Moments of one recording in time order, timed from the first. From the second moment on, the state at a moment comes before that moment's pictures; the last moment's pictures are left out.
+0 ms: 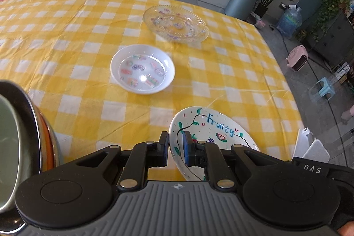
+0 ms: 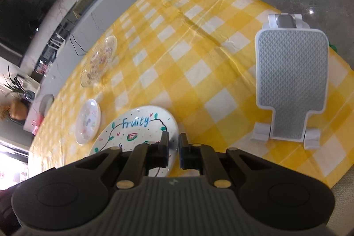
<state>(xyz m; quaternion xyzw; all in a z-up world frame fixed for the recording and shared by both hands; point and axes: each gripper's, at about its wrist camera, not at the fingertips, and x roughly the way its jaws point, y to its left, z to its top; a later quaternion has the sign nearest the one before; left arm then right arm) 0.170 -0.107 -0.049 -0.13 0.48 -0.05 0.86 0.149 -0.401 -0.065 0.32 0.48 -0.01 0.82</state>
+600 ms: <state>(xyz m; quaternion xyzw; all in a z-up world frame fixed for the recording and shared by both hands) 0.153 -0.096 -0.063 -0.11 0.51 -0.01 0.85 0.156 -0.374 -0.066 0.24 0.52 0.02 0.82</state>
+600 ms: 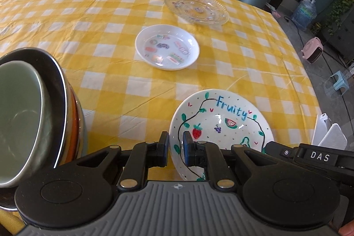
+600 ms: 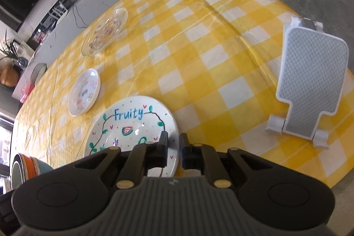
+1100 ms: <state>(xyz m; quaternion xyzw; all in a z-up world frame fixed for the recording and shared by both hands) 0.151 -0.096 -0.067 -0.10 0.51 -0.02 0.85 0.160 -0.366 -0.067 0.22 0.53 0.02 0.82</state>
